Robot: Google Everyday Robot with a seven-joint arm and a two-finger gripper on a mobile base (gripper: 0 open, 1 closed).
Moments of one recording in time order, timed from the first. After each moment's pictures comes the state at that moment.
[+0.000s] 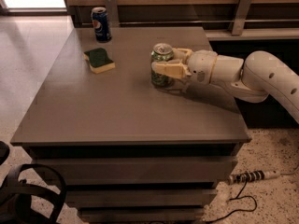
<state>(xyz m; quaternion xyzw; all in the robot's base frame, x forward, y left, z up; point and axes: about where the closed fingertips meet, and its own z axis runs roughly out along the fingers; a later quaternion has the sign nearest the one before) 0.652 -0.058 0.889 -0.38 0.62 0.35 0.59</state>
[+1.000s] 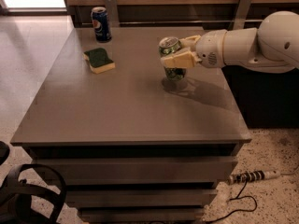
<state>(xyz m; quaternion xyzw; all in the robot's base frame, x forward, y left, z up) 0.645 -0.087 0.912 -0.44 0.69 0.25 0.51</state>
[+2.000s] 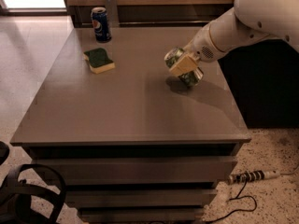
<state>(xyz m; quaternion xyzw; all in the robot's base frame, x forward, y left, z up) 0.648 -0.107 0.879 -0.50 0.78 0.09 0.35</state>
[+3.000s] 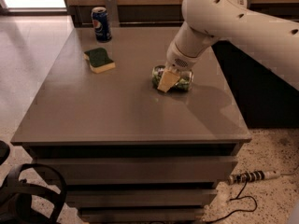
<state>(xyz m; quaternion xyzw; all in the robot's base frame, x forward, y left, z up) 0.640 -0.065 0.819 -0.59 0.78 0.03 0.22</state>
